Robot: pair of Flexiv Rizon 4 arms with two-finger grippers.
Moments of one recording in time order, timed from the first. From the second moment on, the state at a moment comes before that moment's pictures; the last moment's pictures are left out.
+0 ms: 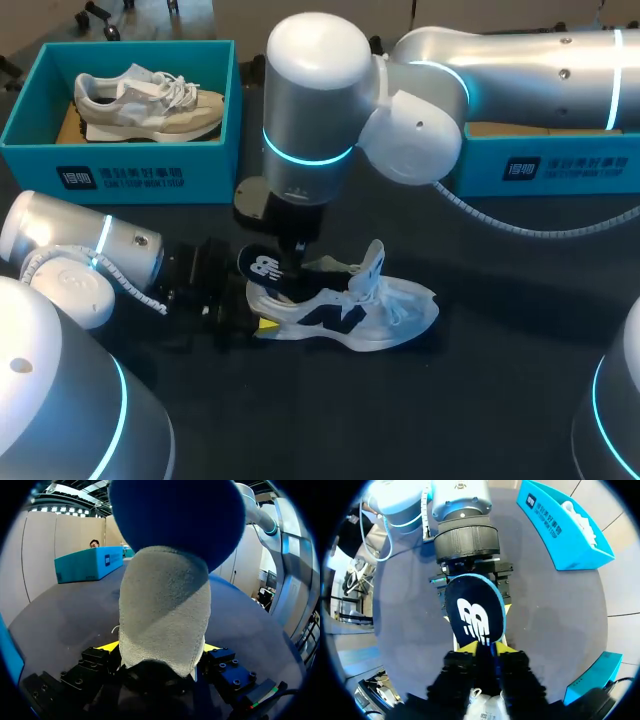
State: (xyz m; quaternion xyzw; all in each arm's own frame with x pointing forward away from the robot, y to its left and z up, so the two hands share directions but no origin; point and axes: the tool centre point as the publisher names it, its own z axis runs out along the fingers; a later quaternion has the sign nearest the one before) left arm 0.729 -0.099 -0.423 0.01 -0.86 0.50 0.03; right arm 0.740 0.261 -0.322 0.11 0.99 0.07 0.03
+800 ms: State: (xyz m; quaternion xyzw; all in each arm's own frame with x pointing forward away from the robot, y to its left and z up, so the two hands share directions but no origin) left arm 0.730 -0.099 -0.423 0.01 -0.86 0.50 0.03; right arm 0.743 0.247 -0.308 0.11 0.98 0.14 -0.01
